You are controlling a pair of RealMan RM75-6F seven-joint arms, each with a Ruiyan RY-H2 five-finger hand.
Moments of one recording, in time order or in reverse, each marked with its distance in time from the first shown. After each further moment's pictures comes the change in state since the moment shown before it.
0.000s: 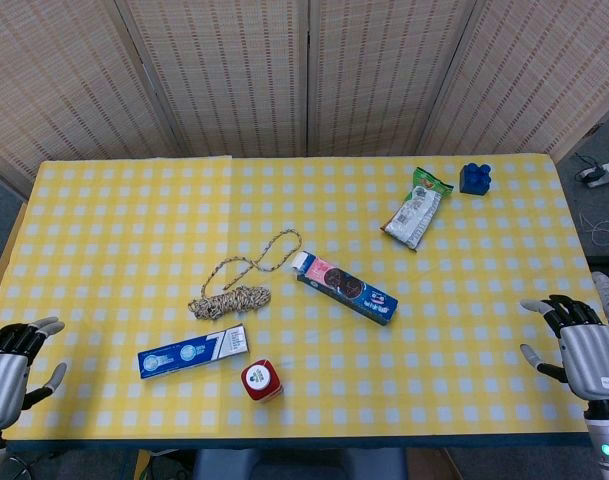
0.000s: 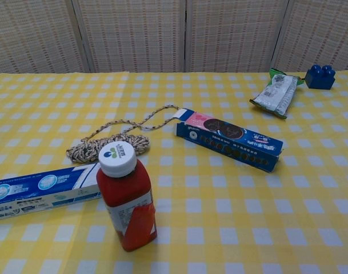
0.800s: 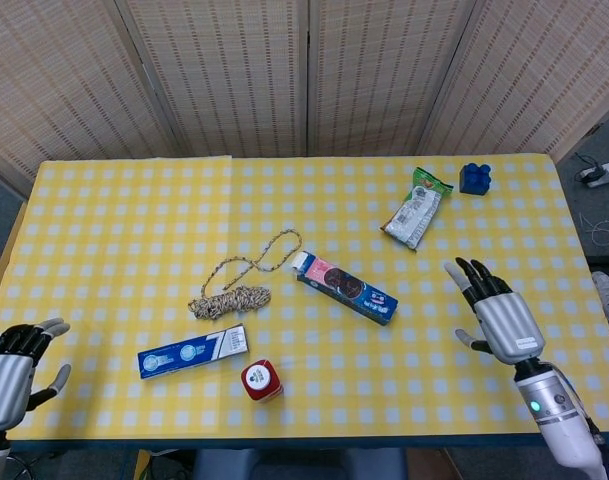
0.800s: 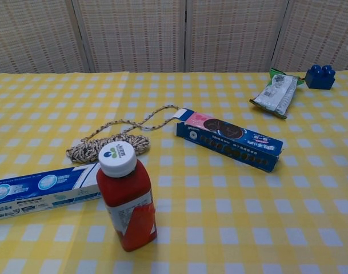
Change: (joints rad) left arm -0.001 -0.004 0.006 -0.005 0.014 -0.001 0.008; right arm 0.217 -0.035 0.060 -0.155 0.046 -0.298 -0.261
